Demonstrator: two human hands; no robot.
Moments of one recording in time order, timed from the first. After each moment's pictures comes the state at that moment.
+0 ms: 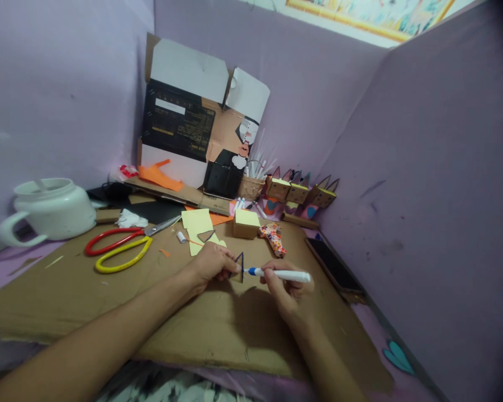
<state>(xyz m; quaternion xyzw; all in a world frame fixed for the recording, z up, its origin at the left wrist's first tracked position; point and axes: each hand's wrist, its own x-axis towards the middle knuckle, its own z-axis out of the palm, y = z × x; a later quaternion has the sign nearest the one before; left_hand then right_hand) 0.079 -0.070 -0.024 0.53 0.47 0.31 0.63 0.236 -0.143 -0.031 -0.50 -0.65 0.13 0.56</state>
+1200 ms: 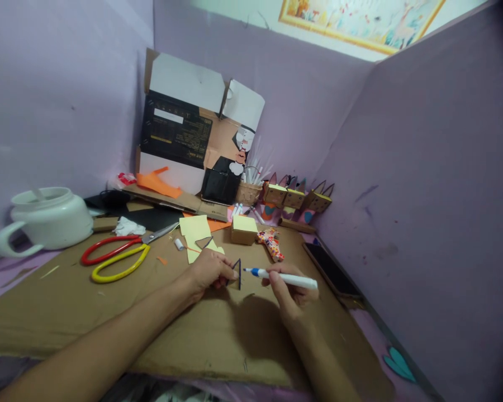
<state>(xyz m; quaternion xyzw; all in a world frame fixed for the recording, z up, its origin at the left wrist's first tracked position) 0.078 -0.073 -0.019 0.54 0.46 0.31 0.63 0.239 -0.144 -0.031 -0.48 -0.62 0.13 0.60</state>
